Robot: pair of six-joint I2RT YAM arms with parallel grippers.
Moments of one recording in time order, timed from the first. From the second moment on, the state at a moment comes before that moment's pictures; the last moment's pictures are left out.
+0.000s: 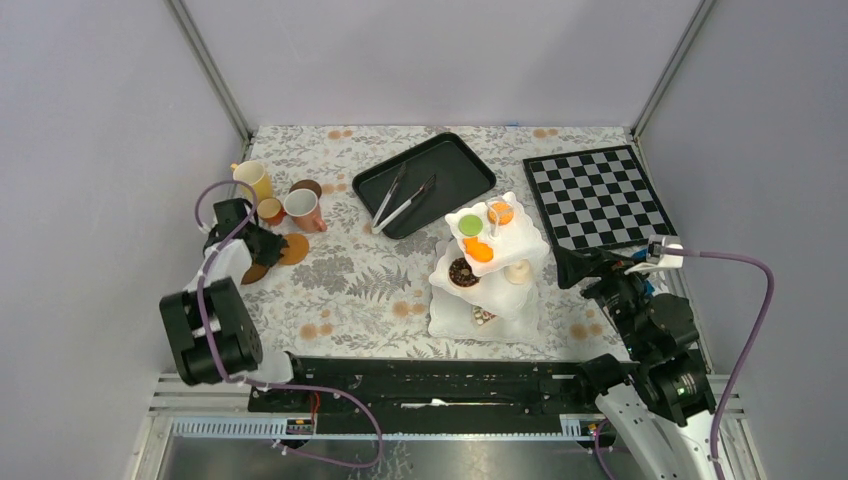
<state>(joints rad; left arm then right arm) 0.33 1.36 0.81 -0.35 0.07 -0.79 0.37 0.22 0.66 -0.46 0.12 0.47</state>
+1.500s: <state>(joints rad) -0.26 1.41 0.56 -0.09 0.23 -1.03 0.37 0.21 0.66 -0.46 0.11 0.51</state>
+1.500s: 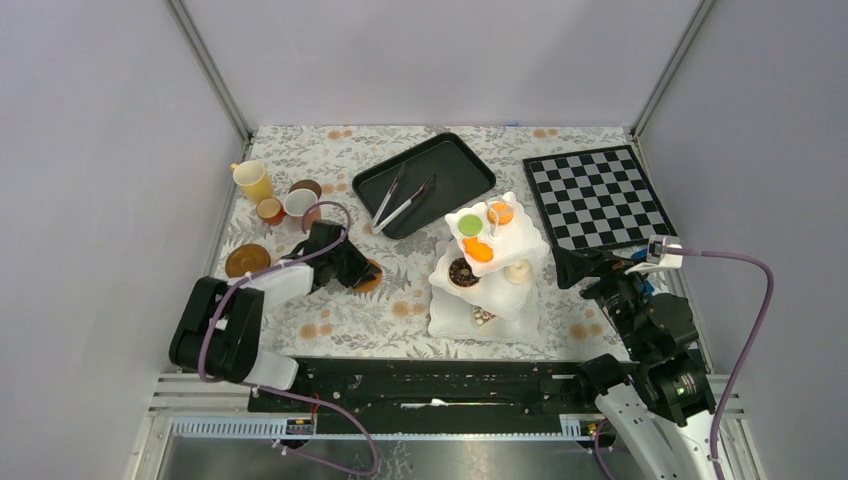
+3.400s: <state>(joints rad) -0.36 1.65 0.86 -0.11 0.13 -0.92 0.37 0.20 0.66 -0.52 0.12 0.55</state>
